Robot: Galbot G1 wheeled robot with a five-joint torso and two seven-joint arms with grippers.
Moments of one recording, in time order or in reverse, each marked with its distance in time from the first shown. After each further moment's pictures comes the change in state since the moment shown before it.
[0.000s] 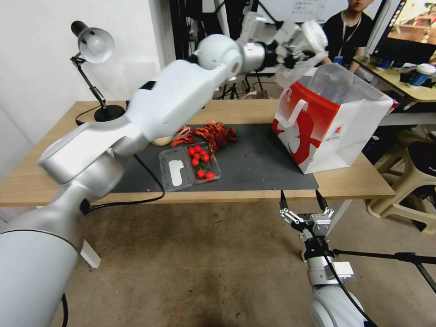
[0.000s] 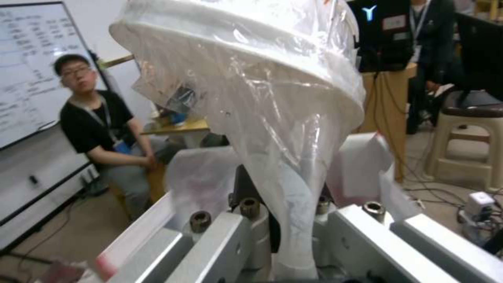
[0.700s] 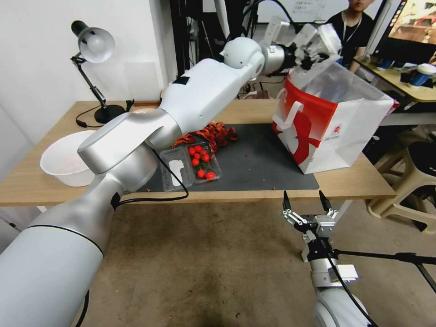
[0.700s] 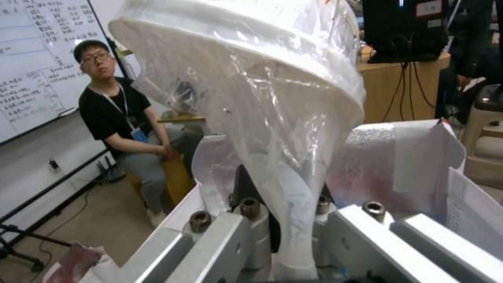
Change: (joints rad) left arm -0.035 -0.104 0.001 0.254 0.048 -0.073 0.048; right arm -0.028 0.010 0.022 0.002 0.001 0.023 -0.012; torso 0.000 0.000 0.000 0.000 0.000
